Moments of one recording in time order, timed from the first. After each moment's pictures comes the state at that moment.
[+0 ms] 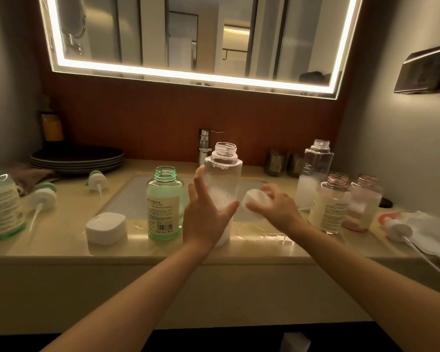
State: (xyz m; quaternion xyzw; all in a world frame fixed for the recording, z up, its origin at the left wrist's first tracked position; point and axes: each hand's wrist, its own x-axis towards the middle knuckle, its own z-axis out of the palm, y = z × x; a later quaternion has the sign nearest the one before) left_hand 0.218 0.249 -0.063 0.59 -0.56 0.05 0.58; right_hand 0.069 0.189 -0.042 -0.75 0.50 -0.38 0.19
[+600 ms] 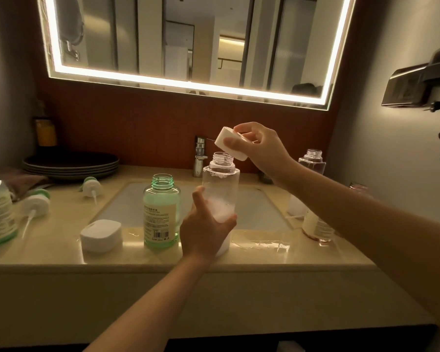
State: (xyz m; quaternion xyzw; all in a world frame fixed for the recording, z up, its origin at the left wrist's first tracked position) left_hand 0.210 0.248 -0.072 0.64 -0.54 0.06 0.55; right_hand 0.109 0.209 0.075 -0.78 0.35 -0.48 0.21
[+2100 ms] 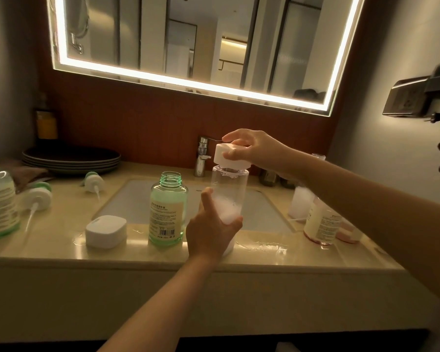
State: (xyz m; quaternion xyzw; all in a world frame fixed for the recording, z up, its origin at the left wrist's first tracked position) left_hand 0.214 0.250 -0.076 0.63 -0.55 0.05 0.55; right_hand 0.125 0.219 0.093 -0.87 0.38 -0.26 0.19
